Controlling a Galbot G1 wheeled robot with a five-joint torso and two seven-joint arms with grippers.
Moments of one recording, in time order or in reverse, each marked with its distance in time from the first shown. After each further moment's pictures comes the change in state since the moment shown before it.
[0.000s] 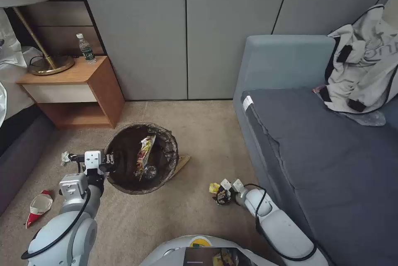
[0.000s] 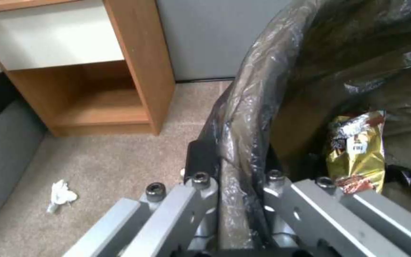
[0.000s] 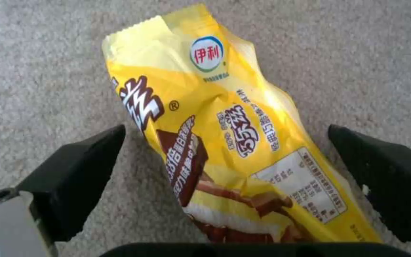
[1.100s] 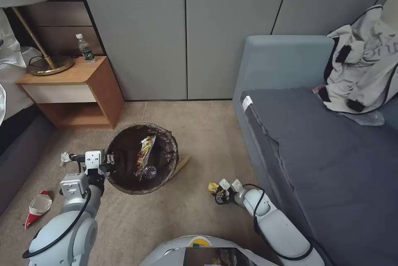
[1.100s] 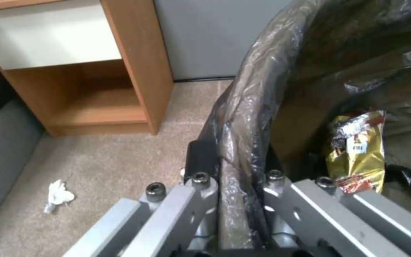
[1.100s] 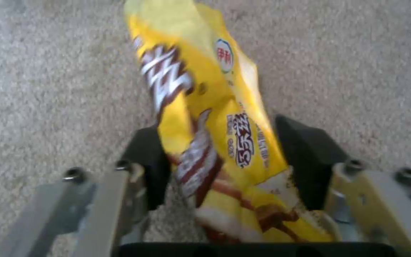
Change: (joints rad) left arm -0.003 0.002 0.003 0.007 0.001 0.000 0.000; right arm 0.003 0.032 0.012 -0.029 -0.021 0.016 -0.020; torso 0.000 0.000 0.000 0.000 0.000
